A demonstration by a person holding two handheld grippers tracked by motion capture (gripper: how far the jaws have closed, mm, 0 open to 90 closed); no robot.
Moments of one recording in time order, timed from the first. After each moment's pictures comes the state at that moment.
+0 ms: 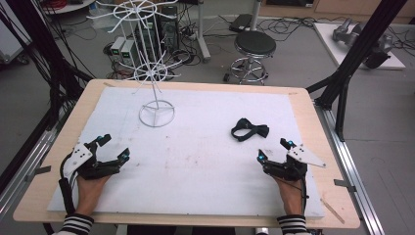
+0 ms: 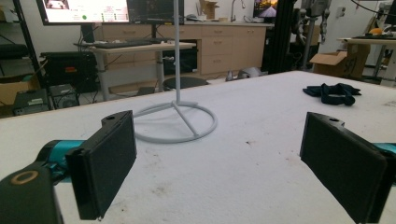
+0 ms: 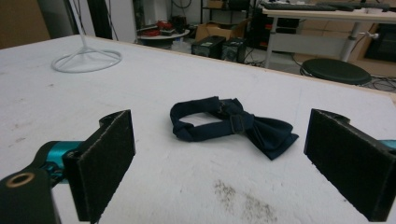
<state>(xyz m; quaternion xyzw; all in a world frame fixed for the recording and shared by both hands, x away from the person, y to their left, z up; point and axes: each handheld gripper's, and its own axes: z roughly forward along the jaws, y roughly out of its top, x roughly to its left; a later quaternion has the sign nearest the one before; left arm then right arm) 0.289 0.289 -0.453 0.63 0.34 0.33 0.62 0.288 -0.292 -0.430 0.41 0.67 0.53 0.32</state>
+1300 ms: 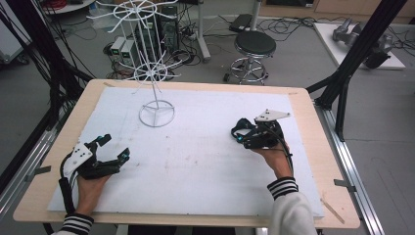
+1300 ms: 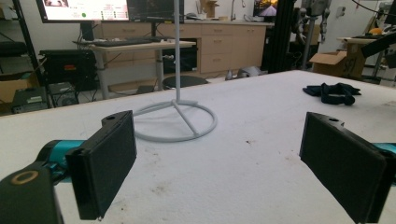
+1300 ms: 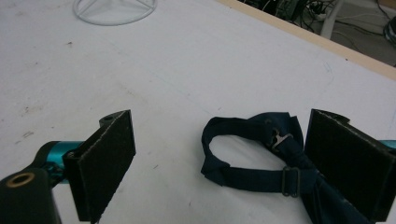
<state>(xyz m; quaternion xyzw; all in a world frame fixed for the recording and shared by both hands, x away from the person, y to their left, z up) 0.290 0.289 -0.453 0.63 0.34 0.32 0.62 0.379 -0.237 -0.388 0.36 0.81 0.42 0.21</state>
